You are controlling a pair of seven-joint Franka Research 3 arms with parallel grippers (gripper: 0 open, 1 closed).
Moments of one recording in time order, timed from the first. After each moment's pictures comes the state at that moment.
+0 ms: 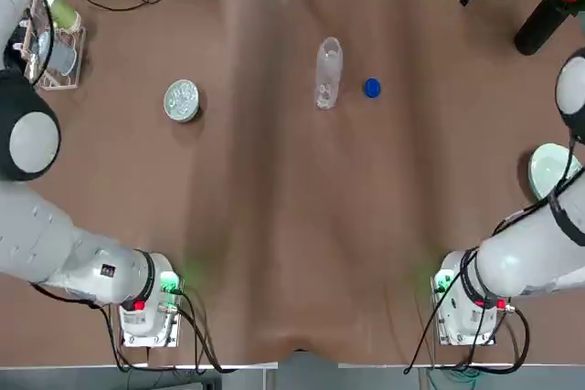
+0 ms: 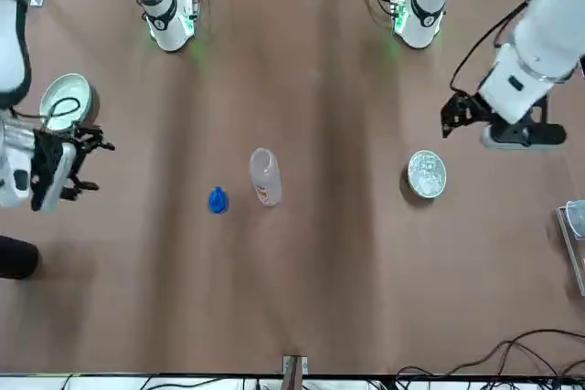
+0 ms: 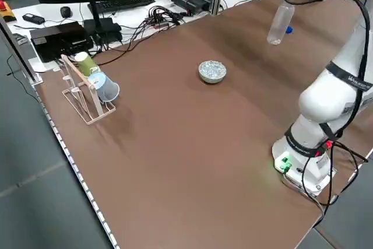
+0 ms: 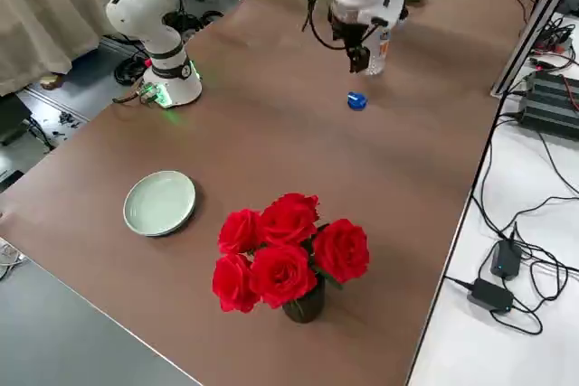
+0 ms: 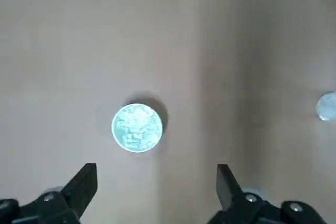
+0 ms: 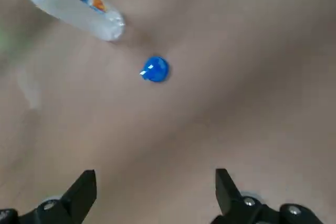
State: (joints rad) left arm -0.19 0.09 -0.02 -1.48 -0.02 1.61 -0.16; right arm 0.10 0.22 -0.22 -1.55 0.34 1.60 -0.95
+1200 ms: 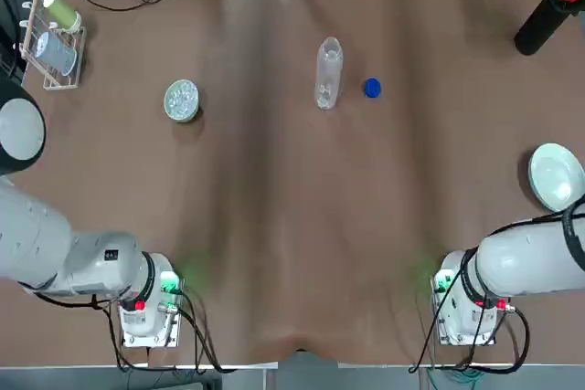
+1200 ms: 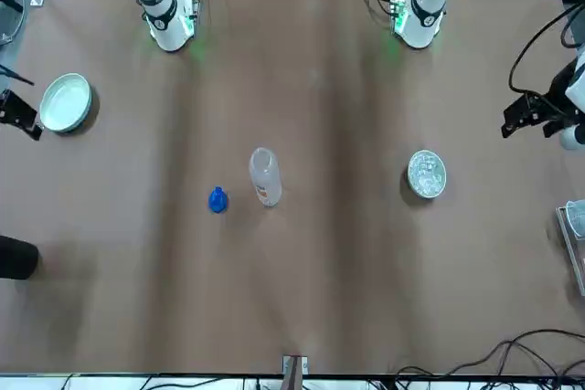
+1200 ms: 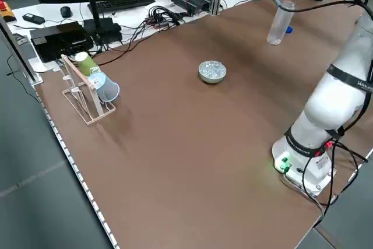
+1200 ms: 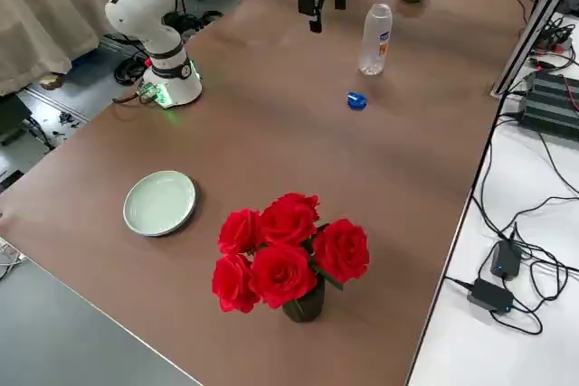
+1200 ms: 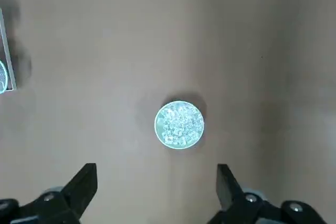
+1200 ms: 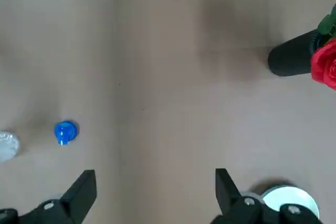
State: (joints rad) left arm 0.06 0.07 -0.10 -1.50 -0.02 1.59 -0.05; right arm 0.06 0.02 -0.16 -1.54 0.00 1.68 -0.03
